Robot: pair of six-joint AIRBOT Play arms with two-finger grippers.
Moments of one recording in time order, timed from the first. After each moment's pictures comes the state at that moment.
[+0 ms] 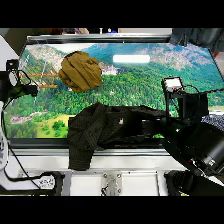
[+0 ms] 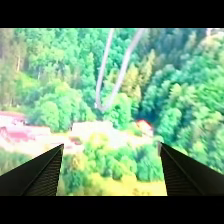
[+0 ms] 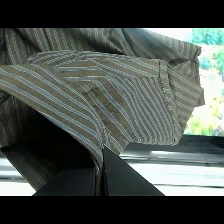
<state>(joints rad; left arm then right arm) 0.23 -1.51 1.41 1.84 -1.05 -1.65 0.99 -0.86 1.20 1.11 -1.60 -0.71</state>
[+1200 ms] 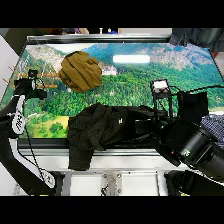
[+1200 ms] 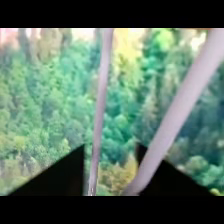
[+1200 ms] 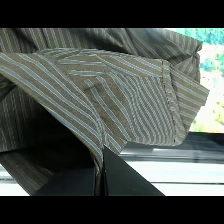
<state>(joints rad) 0.25 -1.95 1.60 1.97 -0.88 -1.58 0.99 -0.95 1.20 1.11 -1.60 -0.71</state>
